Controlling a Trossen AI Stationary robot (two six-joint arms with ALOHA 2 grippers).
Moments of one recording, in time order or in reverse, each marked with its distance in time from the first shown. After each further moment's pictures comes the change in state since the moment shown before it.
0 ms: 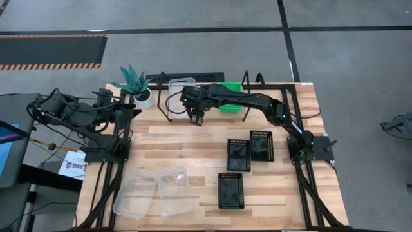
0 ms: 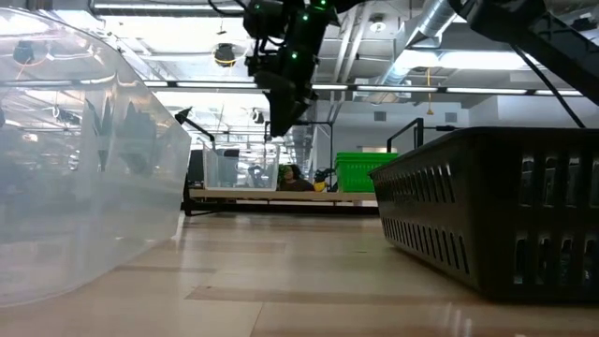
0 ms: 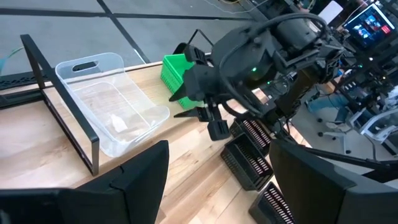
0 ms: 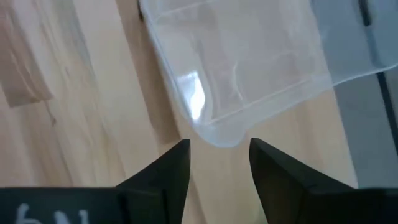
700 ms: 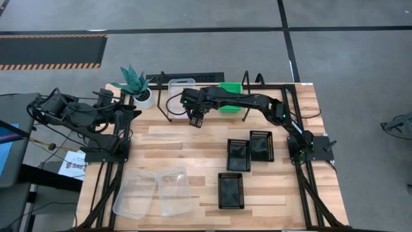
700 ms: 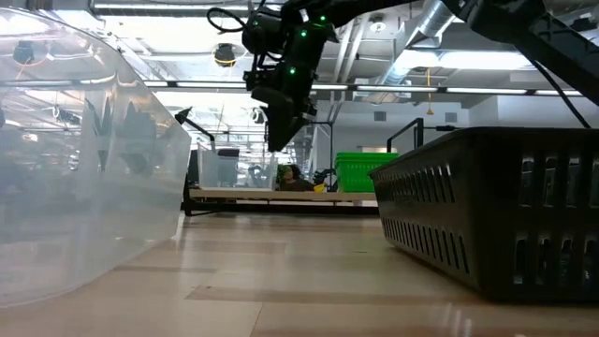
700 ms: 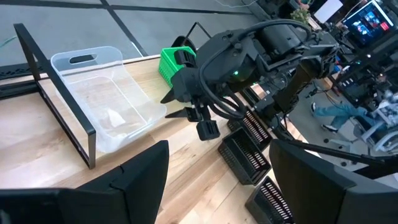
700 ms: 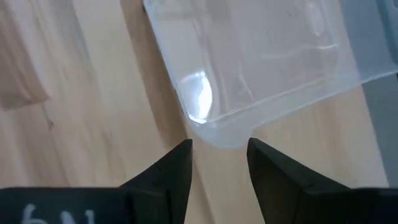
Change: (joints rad) left arm 0.000 0.000 0.000 -0.008 0.025 -0.020; right arm -0.007 0.000 -0.100 0.099 -0.053 0.016
